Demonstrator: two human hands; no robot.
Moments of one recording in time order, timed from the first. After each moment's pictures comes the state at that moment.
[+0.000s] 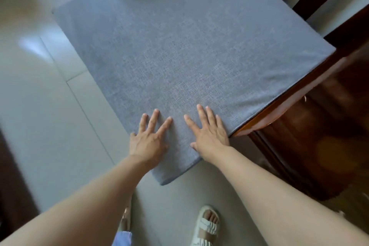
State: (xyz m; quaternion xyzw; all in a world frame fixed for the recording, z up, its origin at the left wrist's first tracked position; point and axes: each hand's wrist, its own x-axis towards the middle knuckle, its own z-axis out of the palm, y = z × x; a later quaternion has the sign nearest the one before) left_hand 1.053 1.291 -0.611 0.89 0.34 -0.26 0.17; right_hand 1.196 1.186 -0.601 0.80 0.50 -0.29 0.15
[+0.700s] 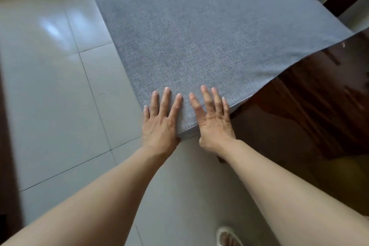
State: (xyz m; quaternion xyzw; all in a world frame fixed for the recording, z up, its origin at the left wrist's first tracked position) left_hand 1.022 1.192 -0.668 0.89 0.43 -0.05 0.13; right_hand 1.155 1.123 -0.661 0.79 0.59 -0.12 0.04
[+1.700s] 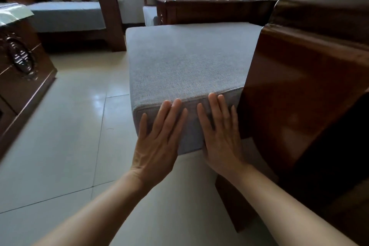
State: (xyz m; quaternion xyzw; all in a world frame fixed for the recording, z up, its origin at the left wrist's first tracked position) left_hand 1.026 1.141 -0.801 0.85 0.32 0.30 -0.28; right_hand 1.200 1.092 -0.809 0.62 0.66 0.34 -0.26
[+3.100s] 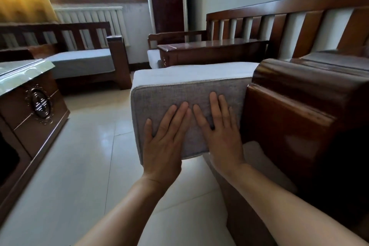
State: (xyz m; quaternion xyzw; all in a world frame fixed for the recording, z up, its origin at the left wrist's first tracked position) left_hand 1.044 1.164 -0.712 0.83 0.37 0.33 -0.26; right_hand 1.205 1.132 -0.721 0.60 0.61 0.44 -0.28
